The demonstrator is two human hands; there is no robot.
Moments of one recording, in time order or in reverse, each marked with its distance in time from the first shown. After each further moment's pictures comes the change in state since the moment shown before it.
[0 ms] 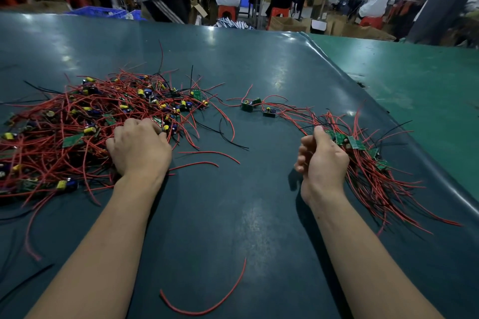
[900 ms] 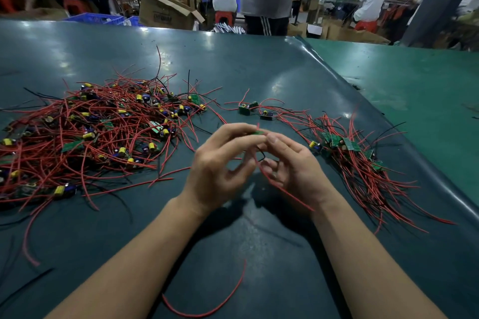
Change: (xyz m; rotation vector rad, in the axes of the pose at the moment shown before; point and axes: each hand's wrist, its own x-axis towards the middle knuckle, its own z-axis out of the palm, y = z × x) left_hand -0.067 0.067 -0.006 -1.019 0.150 0.957; right_hand -0.018 -0.005 0.002 0.070 -0.767 0.292
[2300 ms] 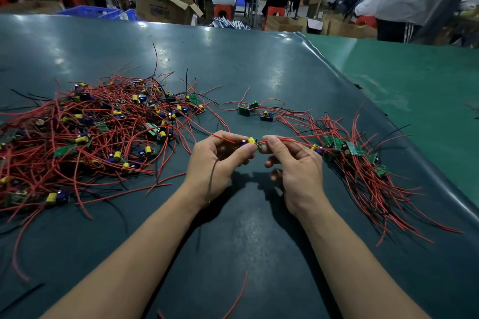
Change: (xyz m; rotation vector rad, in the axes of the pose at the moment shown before) left_hand 0.008 -0.009 0.010 -0.549 0.038 -0.872; right_hand 0.012 0.010 0.003 -0.307 0.458 -0.272
